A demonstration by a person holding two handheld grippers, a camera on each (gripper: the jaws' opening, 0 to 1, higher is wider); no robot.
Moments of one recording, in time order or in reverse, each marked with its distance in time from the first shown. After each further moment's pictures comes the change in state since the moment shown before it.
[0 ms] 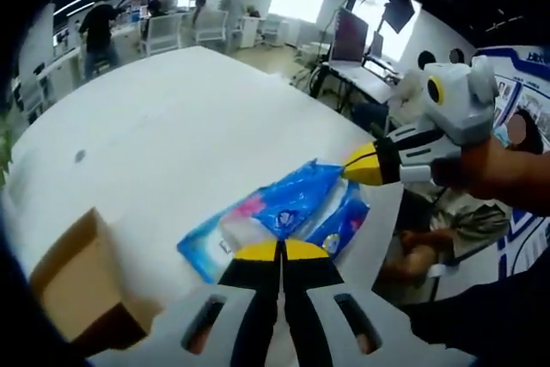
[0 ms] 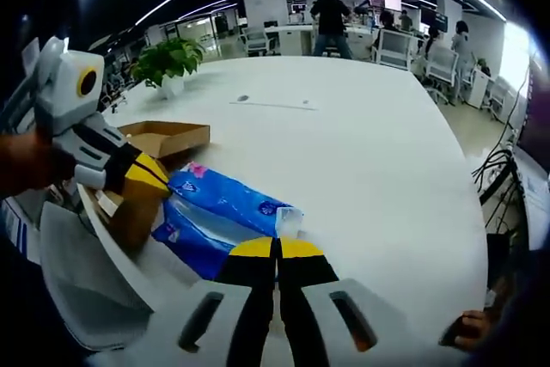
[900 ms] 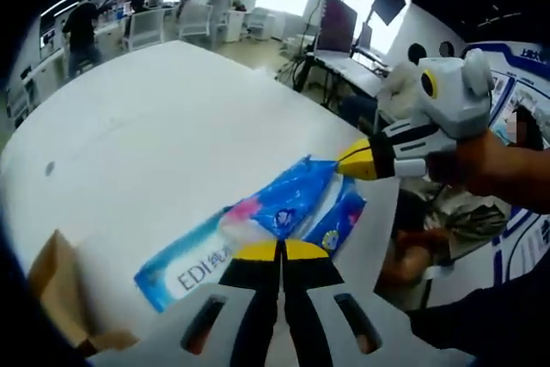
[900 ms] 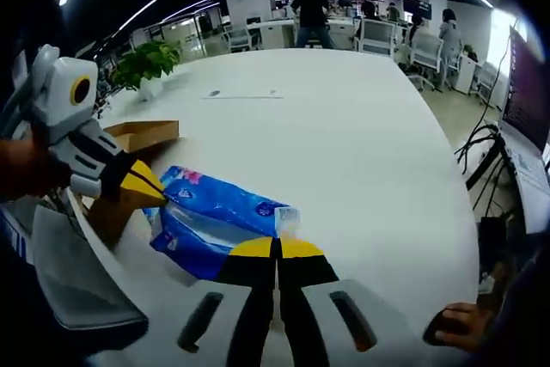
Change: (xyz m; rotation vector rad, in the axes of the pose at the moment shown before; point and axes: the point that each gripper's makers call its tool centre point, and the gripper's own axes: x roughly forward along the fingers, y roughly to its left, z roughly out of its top) left arm 0.061 -0.033 0.013 0.022 0.036 -0.072; right arm -0.007 -0.065 -0.026 0.060 0.023 -0.054
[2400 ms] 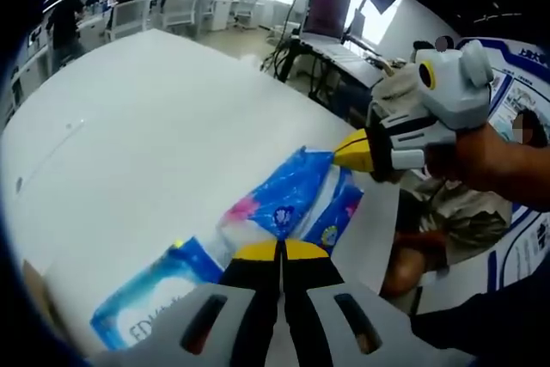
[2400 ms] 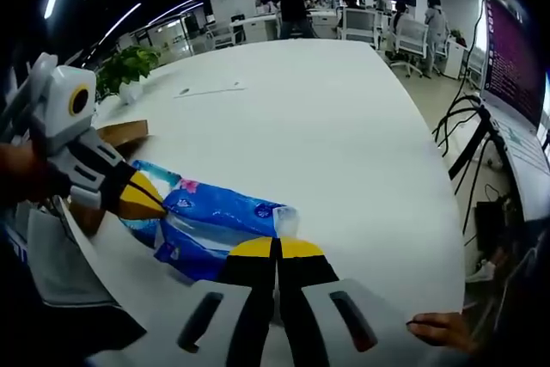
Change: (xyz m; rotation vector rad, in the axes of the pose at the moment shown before) left arm 0.073 -0.028 0.015 0.007 0.062 -0.055; right arm 0.003 -0.075 -0.025 0.060 0.023 -0.027
